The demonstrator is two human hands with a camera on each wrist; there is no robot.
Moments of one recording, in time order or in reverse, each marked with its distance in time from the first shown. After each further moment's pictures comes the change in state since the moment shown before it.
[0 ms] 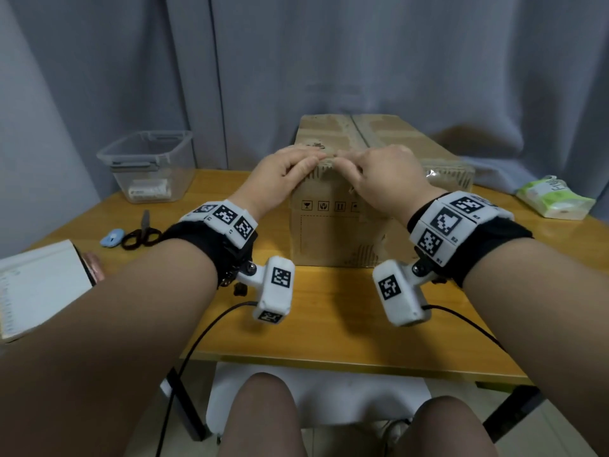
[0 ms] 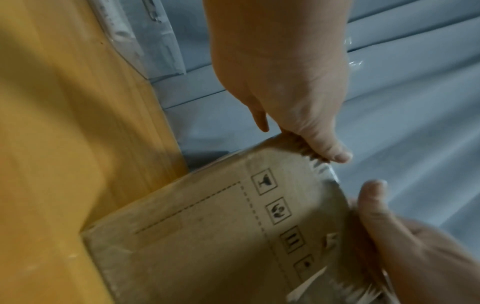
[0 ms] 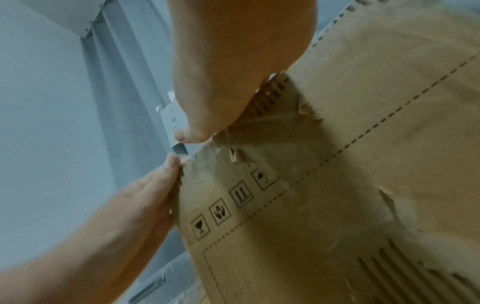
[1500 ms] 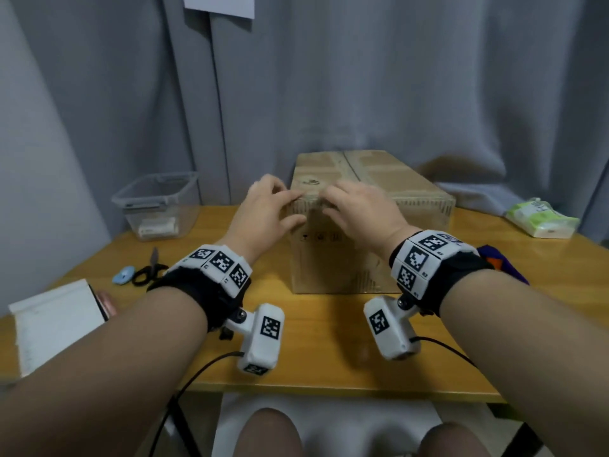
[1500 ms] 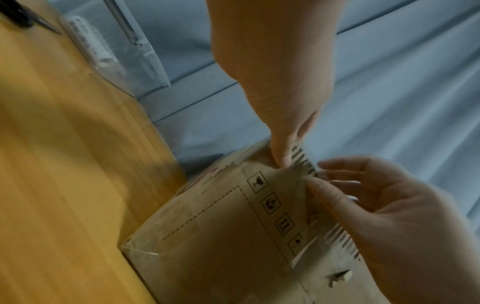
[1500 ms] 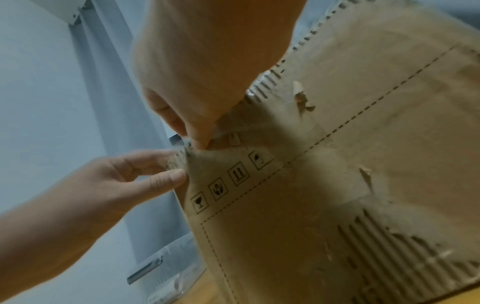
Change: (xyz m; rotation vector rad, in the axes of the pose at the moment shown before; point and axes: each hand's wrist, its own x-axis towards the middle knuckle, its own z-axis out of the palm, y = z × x) left_hand -0.018 0.016 -0.018 0.523 0.065 -0.019; right_hand -0.003 -0.014 0.006 -0.019 0.244 -0.253
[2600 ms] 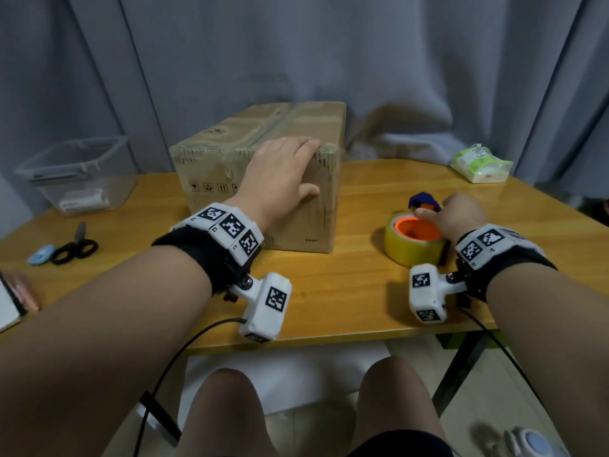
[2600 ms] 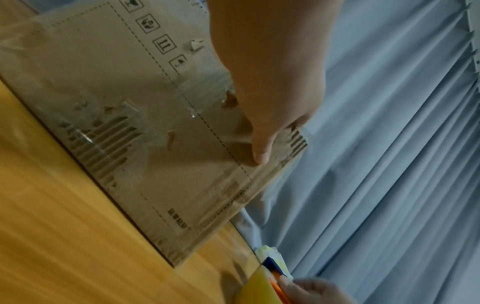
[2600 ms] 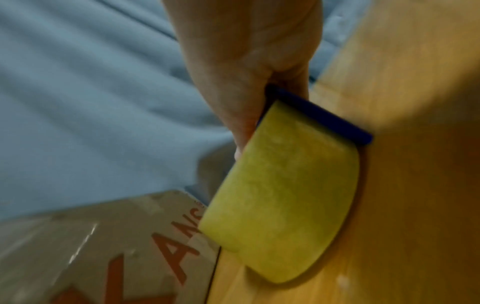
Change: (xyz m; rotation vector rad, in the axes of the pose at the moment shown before) left_hand 0.027 0.111 0.058 0.223 -0.051 0.269; right_hand -0.178 0.156 -0.003 0.184 -0.341 1.317
